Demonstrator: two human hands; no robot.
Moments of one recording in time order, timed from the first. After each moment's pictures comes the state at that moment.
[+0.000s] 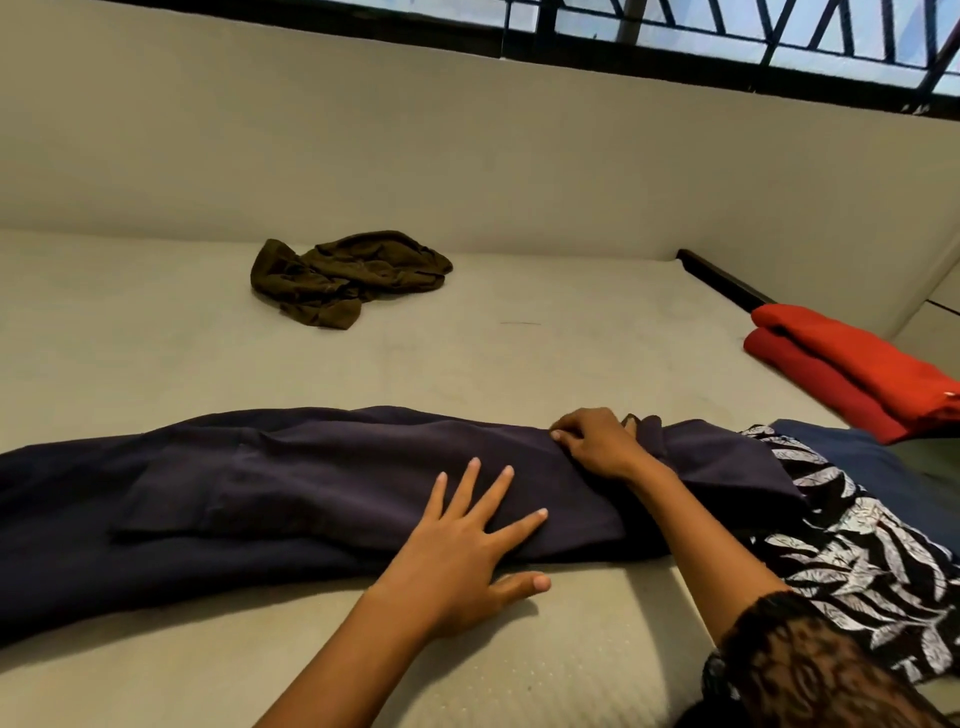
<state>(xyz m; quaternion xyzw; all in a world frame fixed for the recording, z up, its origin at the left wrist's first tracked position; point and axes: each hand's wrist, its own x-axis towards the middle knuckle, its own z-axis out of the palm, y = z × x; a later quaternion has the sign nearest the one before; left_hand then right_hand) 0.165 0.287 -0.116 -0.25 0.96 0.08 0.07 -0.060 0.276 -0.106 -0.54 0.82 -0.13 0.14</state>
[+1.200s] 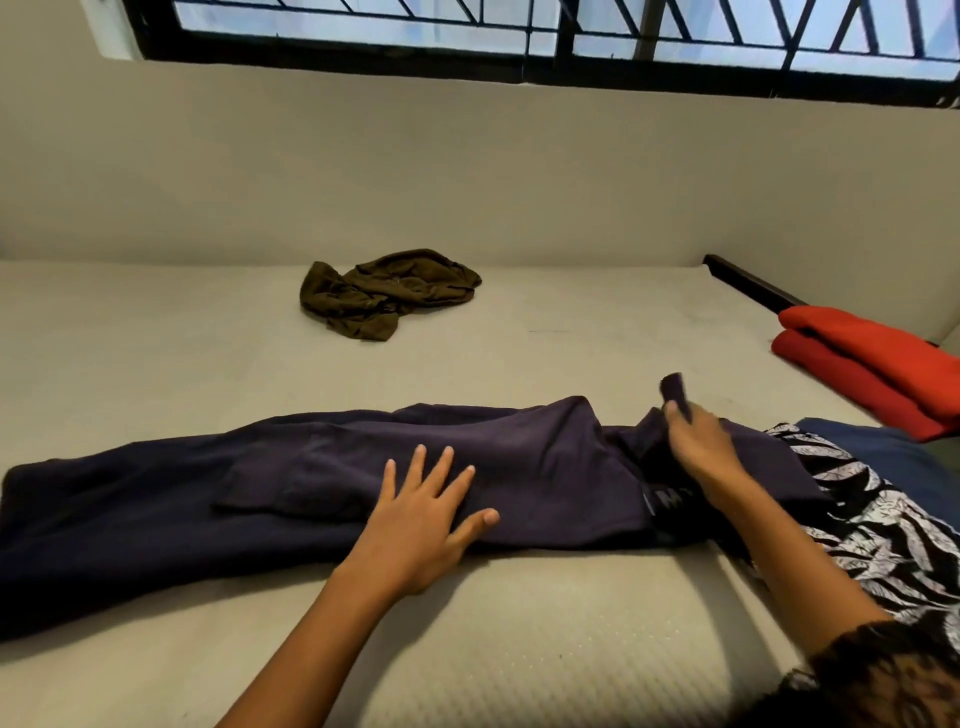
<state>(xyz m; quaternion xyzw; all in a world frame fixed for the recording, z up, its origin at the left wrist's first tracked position) 0.215 0.270 -0.107 -0.40 0.91 0.10 0.03 -0.069 0.332 -0.078 -0.29 0.85 -0.40 0.15</state>
